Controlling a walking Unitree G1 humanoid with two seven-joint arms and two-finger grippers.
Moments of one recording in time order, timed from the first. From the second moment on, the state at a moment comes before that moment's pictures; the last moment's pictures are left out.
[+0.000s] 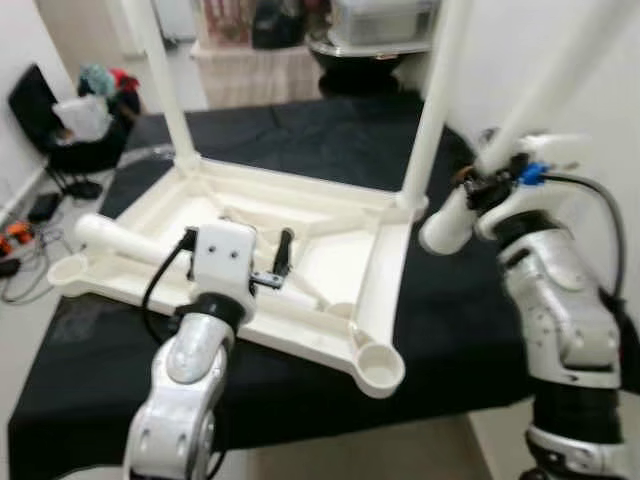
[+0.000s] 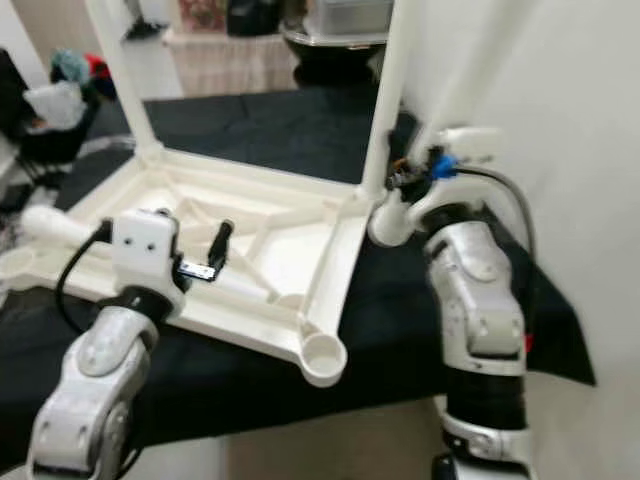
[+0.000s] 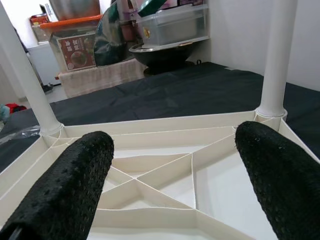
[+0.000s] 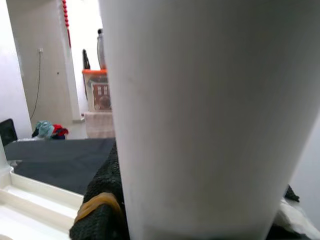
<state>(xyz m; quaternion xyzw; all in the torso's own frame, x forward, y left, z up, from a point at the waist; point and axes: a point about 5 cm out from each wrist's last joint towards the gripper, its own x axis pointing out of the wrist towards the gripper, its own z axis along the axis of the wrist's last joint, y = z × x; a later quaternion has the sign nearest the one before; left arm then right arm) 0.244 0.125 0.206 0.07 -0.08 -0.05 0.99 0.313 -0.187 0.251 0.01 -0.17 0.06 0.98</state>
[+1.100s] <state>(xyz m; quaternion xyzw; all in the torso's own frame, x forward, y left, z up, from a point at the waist) 0.210 0.126 0.157 0.06 0.03 -0.18 0.98 0.318 -0.219 0.265 0.00 -0.09 0.37 0.92</state>
